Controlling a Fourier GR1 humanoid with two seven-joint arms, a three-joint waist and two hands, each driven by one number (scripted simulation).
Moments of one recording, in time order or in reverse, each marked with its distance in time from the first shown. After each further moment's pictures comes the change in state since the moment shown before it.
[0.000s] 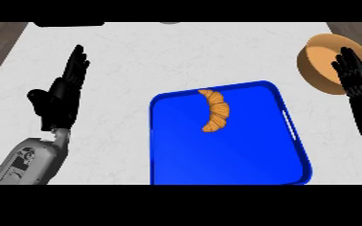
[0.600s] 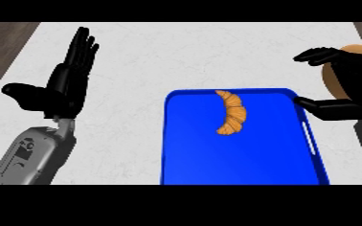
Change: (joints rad) left arm -0.078 -0.058 0.040 -0.049 0.082 -0.063 -0.042; right arm -0.273 -0.034 0.035 0.212 -0.056 0.393 -0.428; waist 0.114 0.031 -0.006
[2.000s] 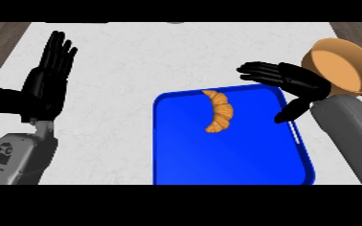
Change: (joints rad) left arm 0.067 0.001 0.151 0.024 0.016 -0.101 -0.021; right arm -0.240 0.007 0.343 0.437 0.712 -0.126 -0.434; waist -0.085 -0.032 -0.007
